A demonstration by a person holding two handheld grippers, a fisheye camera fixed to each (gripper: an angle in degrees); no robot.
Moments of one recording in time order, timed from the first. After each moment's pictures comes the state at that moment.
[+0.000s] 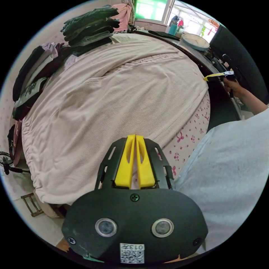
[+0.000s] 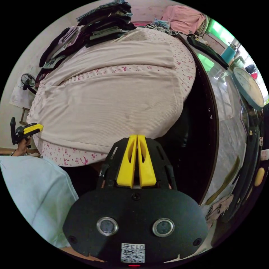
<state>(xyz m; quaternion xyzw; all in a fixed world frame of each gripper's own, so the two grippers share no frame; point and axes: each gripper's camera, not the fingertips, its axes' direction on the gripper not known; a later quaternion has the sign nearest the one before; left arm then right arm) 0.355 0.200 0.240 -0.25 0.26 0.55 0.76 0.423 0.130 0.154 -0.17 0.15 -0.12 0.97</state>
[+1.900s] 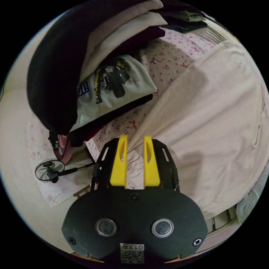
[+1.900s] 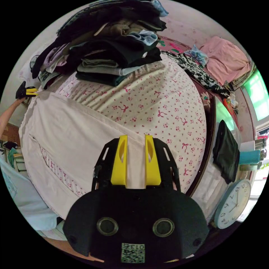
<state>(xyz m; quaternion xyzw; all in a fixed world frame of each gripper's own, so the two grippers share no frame) 0.470 -0.035 0.457 -0.23 -0.02 0.63 0.74 0.363 -0.310 0.270 -0.15 0.15 -0.31 0.93</state>
